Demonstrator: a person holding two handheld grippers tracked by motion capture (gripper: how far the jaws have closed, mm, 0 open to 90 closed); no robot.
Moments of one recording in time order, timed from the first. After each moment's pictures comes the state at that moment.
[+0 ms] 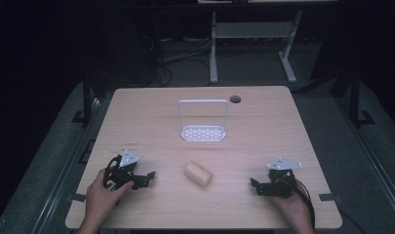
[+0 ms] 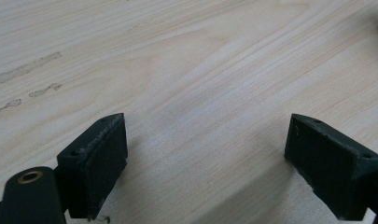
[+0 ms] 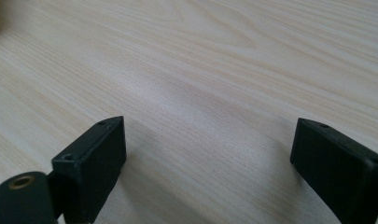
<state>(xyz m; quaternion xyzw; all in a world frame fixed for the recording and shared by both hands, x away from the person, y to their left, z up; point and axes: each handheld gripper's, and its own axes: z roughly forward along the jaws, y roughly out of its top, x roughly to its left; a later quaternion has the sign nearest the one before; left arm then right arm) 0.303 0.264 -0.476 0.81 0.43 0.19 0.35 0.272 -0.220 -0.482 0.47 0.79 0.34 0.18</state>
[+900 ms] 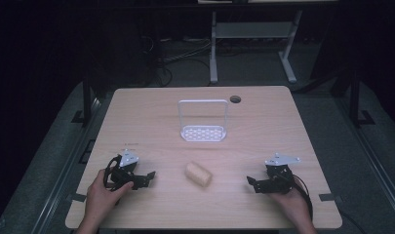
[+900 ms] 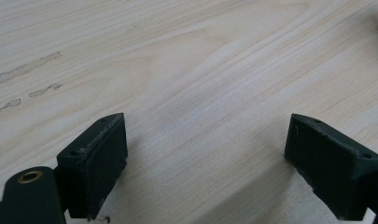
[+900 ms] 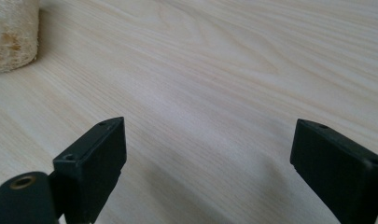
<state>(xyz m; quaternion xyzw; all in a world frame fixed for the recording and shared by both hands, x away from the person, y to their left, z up) 0.303 0.264 -0.476 0.81 0.43 0.19 0.35 0.279 -0.212 -0.467 0.45 0.80 0.36 0.16</state>
